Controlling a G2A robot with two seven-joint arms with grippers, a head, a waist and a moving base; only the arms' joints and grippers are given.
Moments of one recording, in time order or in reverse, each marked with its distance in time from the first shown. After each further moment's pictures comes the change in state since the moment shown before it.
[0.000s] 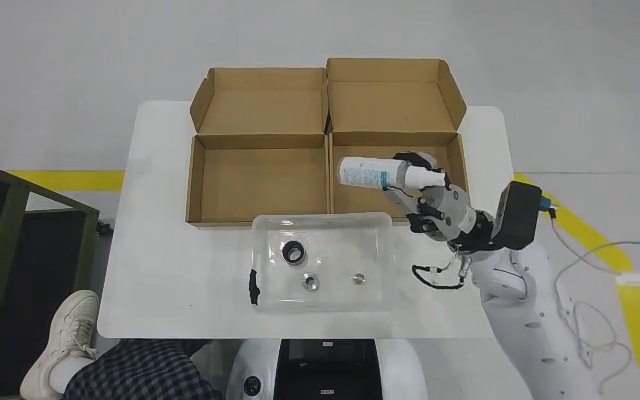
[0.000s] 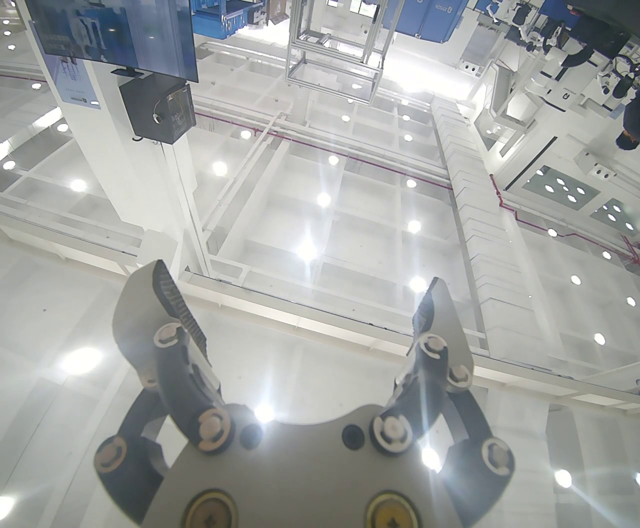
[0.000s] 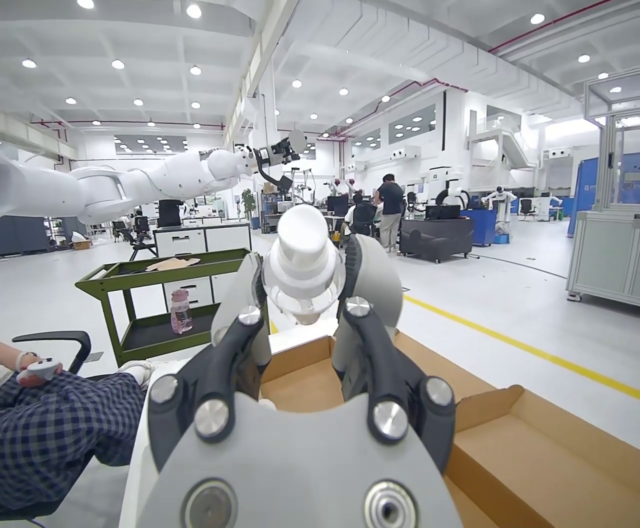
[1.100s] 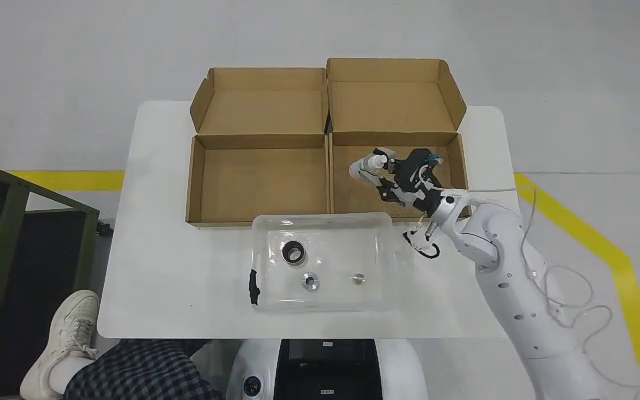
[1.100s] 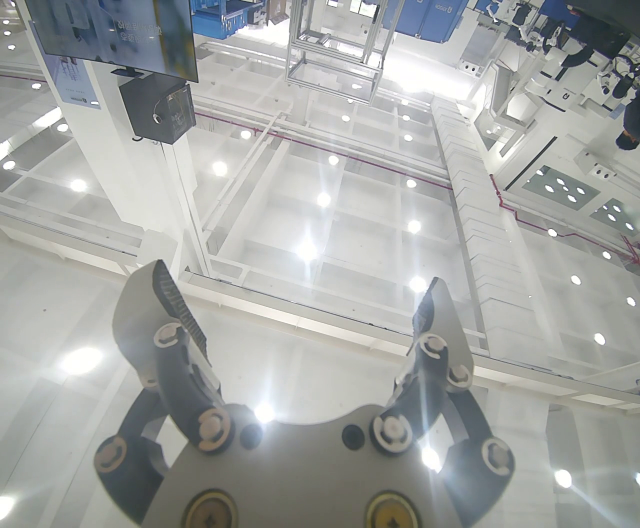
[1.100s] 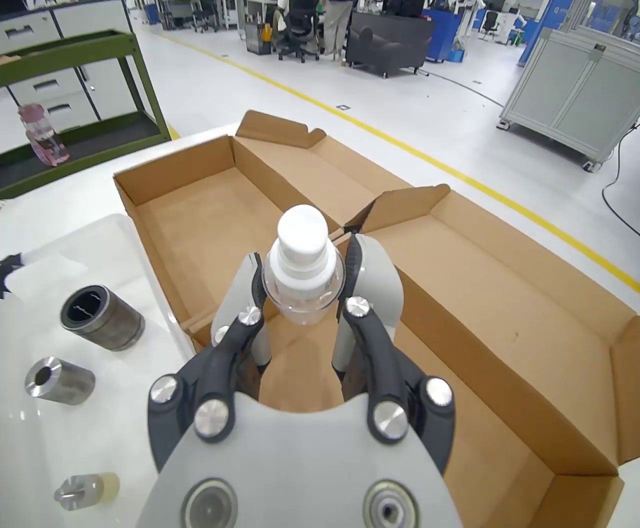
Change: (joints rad) left arm 0.000 0.000 0.000 0.000 0.000 0.000 0.000; right arm 0.210 -0.011 -0.102 0.307 -0.249 0.186 0.417
